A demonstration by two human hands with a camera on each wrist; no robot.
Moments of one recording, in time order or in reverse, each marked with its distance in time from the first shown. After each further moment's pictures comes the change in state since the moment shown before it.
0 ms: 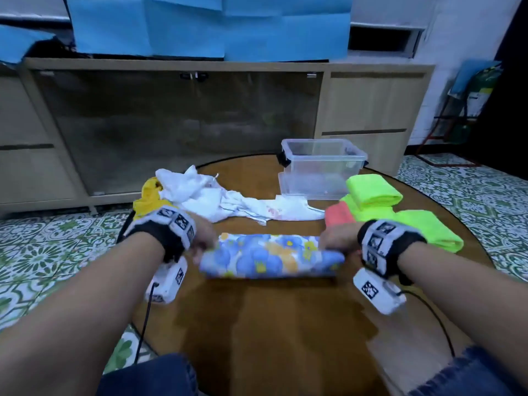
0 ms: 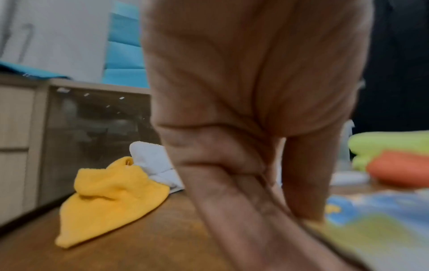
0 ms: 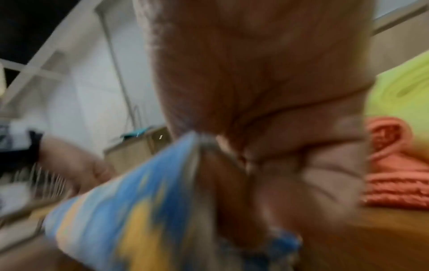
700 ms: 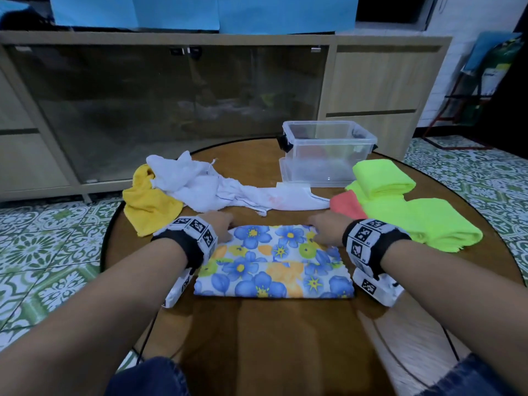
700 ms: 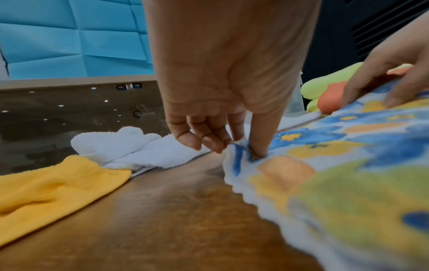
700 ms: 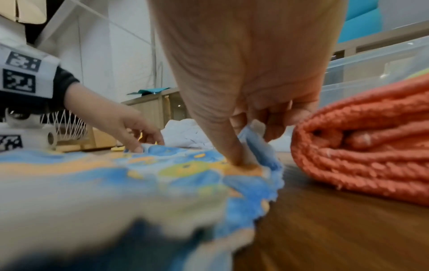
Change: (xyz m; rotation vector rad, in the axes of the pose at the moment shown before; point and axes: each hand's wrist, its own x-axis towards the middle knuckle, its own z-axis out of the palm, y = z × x) left_hand 0.049 0.021 0.021 0.681 0.285 0.194; right_hand 0.046 -0.005 0.010 -0.173 0.229 -0.048
